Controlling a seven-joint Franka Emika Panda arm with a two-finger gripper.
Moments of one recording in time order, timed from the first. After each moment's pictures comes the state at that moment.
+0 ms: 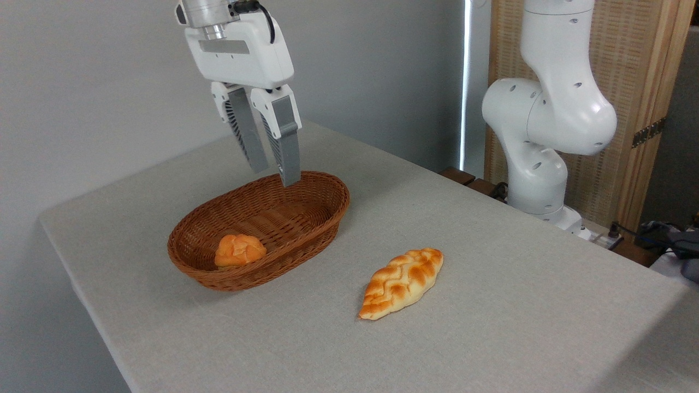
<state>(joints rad) 0.02 -0.02 -0.24 -1.61 0.13 1.55 0.59</state>
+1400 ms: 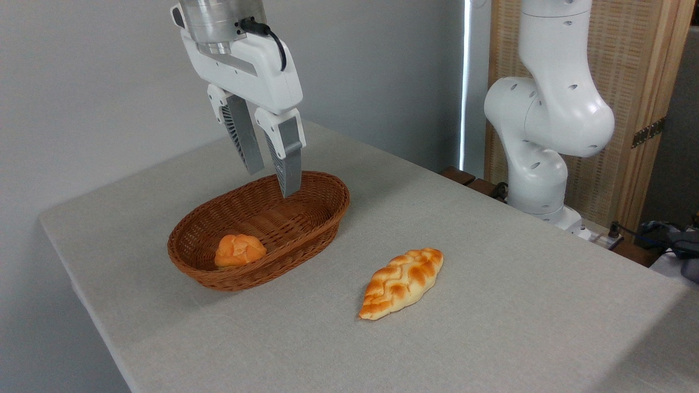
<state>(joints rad) -0.10 0.02 -0.02 -1.57 -0.04 1.55 0.64</state>
